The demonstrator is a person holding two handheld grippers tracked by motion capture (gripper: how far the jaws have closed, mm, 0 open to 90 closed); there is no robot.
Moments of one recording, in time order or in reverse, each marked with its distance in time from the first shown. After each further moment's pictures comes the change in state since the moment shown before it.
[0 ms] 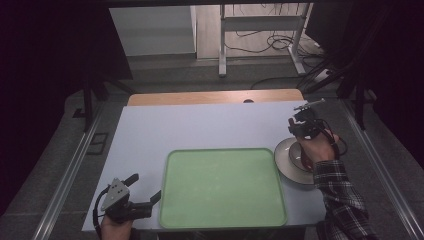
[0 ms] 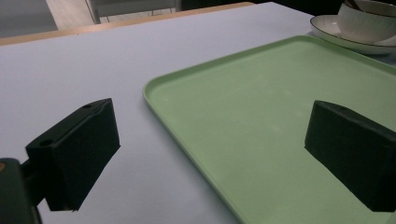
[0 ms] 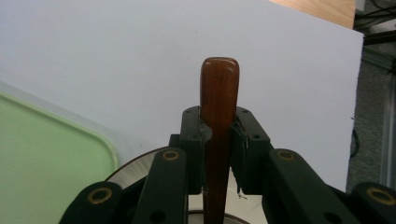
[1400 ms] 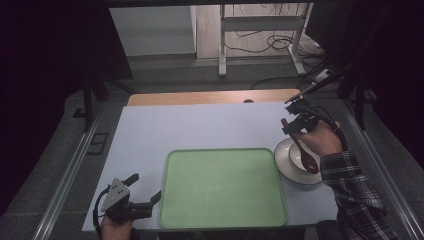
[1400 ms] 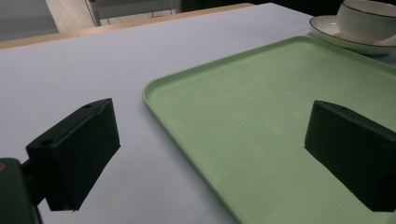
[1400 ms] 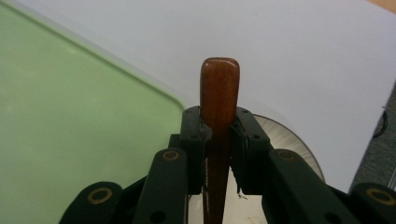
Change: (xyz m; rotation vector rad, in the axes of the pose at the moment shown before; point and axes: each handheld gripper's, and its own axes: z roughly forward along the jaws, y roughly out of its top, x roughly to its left) left arm -0.001 0.001 0.000 -0.004 0.002 0.008; right arm 0.035 0.040 -0.051 0.210 0.122 -0.076
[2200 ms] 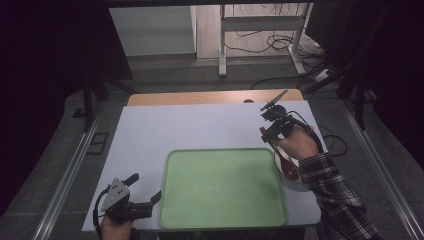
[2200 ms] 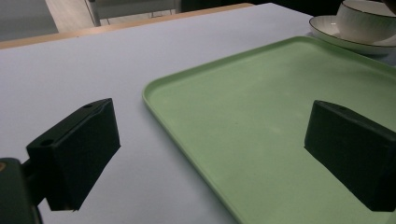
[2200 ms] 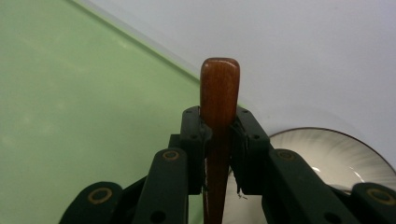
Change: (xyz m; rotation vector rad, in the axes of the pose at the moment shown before) left arm 0.000 0.000 0.000 -0.001 -0.001 0.000; right arm 0.052 0.018 0.028 0.083 0.073 -0.028
